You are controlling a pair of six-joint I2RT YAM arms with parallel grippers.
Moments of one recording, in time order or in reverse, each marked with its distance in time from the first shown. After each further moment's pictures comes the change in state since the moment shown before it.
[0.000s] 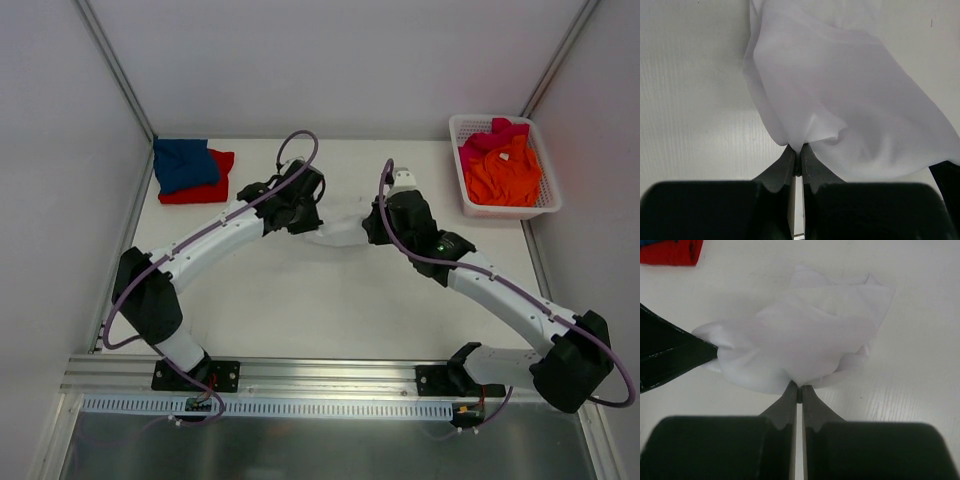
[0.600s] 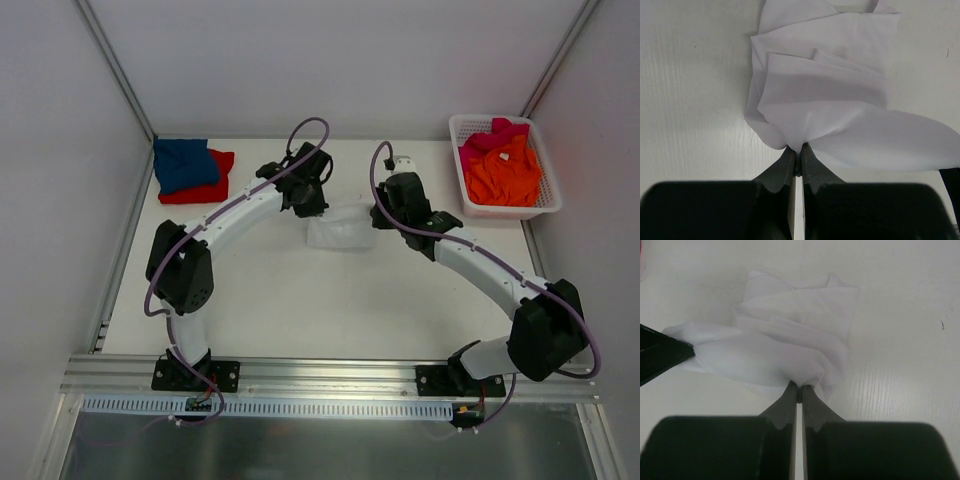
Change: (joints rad) left arm 0.081 0.249 0.214 -0.023 0.037 0.070; right arm -0.121 0.188 0.092 0.001 0.002 -0.041
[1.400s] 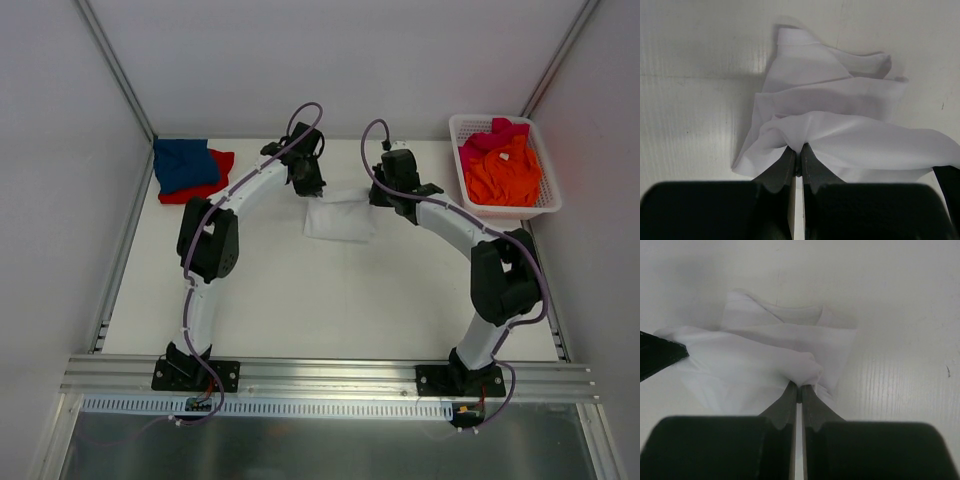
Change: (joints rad) left arm 0.148 0.320 0.303 0.021 0.148 0.075; right arm -0.137 0.347 0.227 0.061 -0.082 -0.014
